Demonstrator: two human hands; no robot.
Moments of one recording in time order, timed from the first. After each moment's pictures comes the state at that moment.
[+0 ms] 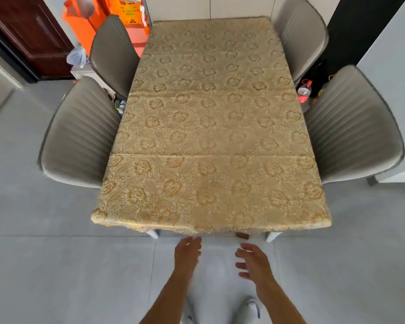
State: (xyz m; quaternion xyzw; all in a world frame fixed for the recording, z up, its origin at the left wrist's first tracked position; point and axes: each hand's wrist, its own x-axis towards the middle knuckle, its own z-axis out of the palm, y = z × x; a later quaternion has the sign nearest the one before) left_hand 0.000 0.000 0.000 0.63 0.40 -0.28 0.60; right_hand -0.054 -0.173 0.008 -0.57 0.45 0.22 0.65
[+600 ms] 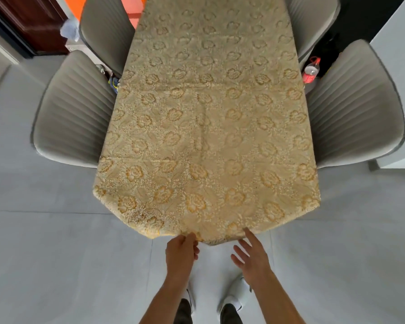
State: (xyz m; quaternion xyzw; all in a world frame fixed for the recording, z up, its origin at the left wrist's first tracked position) left_hand -0.049 -0.010 0.033 0.68 0.37 -0.24 0.58; right_hand -0.081 -0.190 0.002 -0.33 0.56 0.14 0.75
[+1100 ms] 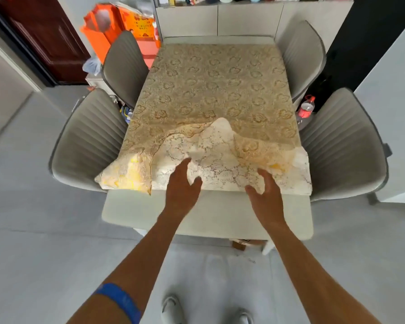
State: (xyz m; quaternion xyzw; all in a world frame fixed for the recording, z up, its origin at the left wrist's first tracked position) left_hand 0.128 -0.041 0.136 0.90 0.03 -0.05 0.44; right_hand 0.077 -0.249 0.122 -0.82 0.22 -0.02 0.52
